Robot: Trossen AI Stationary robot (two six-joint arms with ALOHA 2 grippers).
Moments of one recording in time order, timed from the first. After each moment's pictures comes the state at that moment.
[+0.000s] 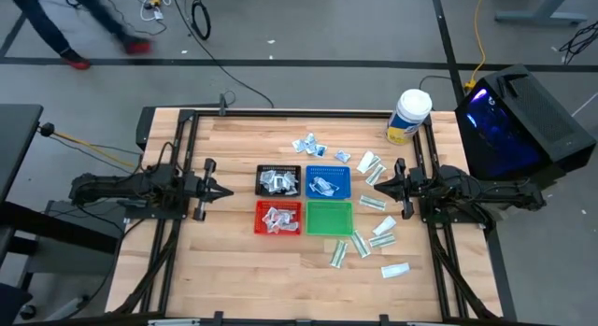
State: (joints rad) left arm -0.01 0.00 0.01 0.03 0.09 0.13; right arm -0.01 0.02 0.02 0.01 -0.02 0.14
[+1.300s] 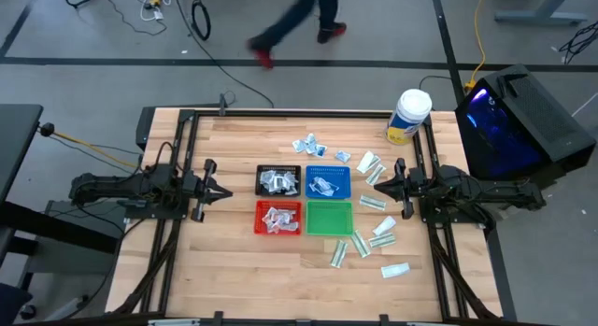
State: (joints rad) left arm -0.01 0.01 0.01 0.09 0.11 0.08; right arm -0.01 0.02 0.02 0.01 -0.02 0.14
